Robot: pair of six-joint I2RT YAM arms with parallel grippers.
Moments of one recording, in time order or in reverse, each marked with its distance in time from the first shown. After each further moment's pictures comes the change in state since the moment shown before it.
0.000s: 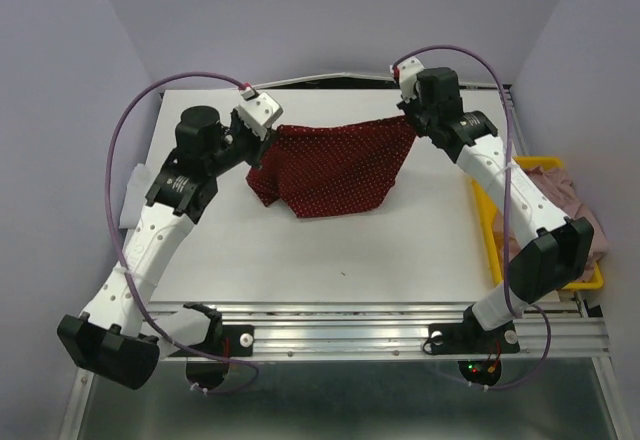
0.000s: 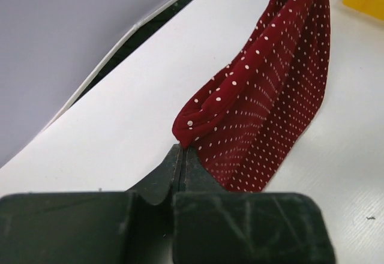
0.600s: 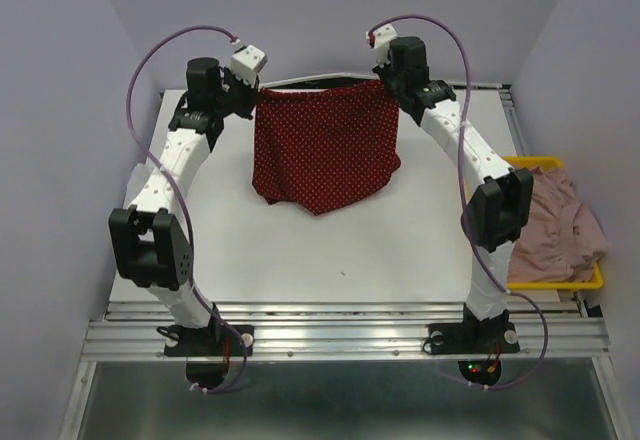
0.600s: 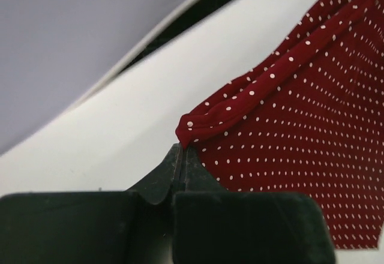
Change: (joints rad) left arm 0.213 0.470 0.255 0.117 0.039 -0.009; right arm -0.002 0.386 0.407 0.124 -0.002 -0.013
